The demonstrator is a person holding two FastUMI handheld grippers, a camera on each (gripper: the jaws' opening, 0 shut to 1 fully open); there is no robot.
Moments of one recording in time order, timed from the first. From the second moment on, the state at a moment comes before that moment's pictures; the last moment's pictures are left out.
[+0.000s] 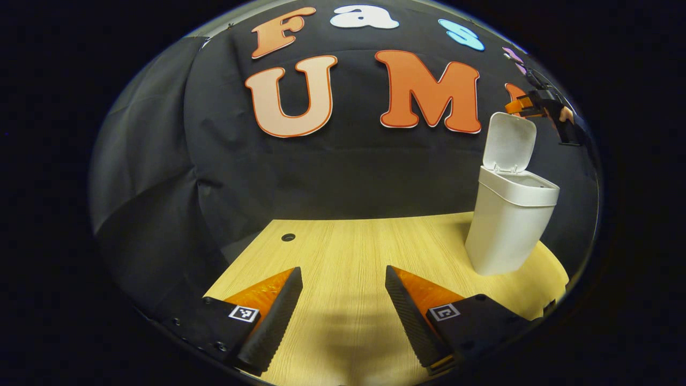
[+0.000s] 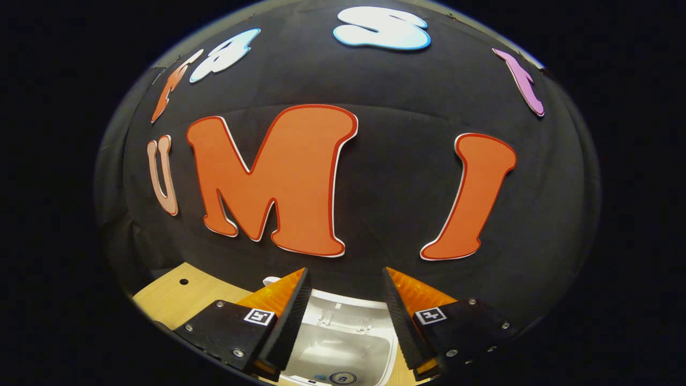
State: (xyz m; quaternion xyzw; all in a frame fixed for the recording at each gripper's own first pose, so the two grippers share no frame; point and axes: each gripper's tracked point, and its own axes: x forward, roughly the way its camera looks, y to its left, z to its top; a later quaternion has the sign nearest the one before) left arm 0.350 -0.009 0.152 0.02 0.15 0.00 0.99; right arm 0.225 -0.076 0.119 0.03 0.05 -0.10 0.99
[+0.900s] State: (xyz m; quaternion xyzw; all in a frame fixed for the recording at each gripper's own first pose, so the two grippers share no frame) left arm 0.372 -0.038 0.143 0.02 0.16 -0.06 0.98; right arm 0.178 -0.022 -0.002 0.07 0.13 -0.09 0.98
